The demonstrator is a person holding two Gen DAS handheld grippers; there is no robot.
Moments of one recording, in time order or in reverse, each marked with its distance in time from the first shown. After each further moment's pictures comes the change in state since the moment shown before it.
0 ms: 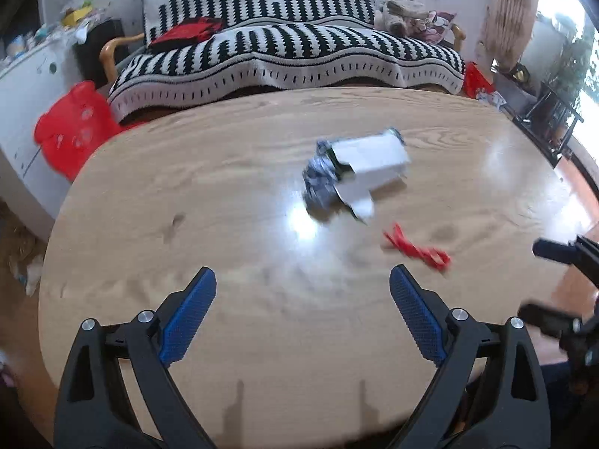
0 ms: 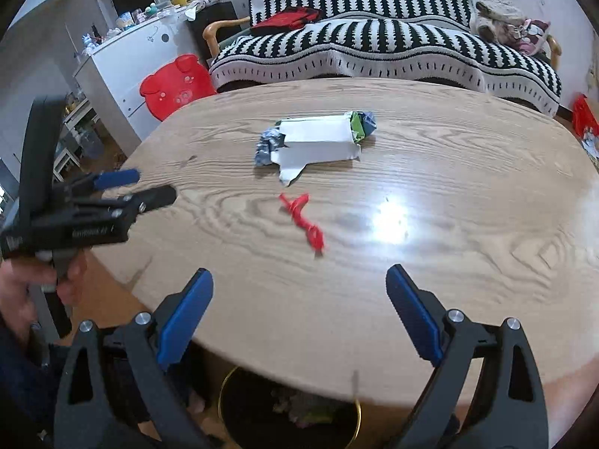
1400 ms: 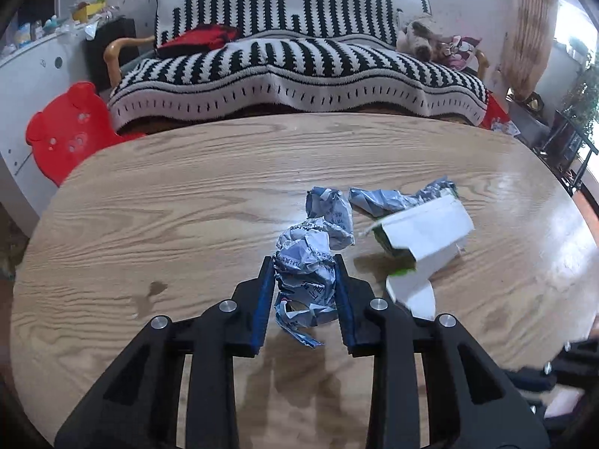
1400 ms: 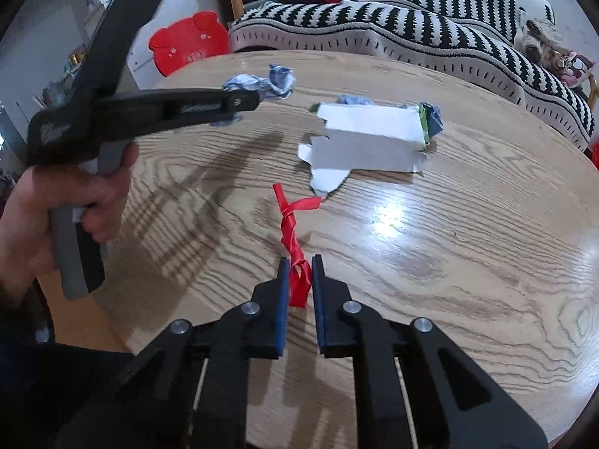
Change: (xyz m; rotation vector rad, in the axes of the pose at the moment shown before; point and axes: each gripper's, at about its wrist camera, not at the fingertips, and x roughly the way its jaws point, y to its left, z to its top) left arm 0.064 0.024 0.038 -0.077 -0.093 0.010; right arm 0.080 0.030 0.031 -0.146 0.060 -0.024
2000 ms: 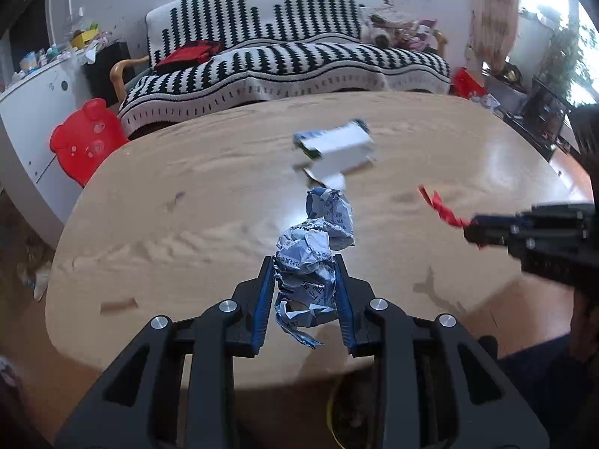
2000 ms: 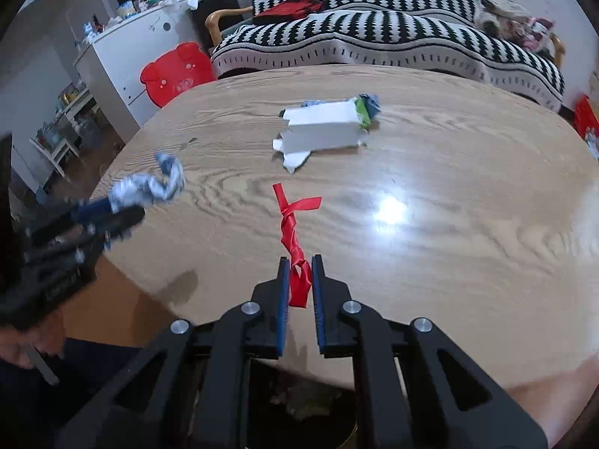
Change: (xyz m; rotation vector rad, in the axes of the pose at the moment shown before) left arm -0.145 -0.059 -0.116 0.110 -0.001 0.003; right arm -0.104 -0.013 -0.074 0.145 -0.053 0.012
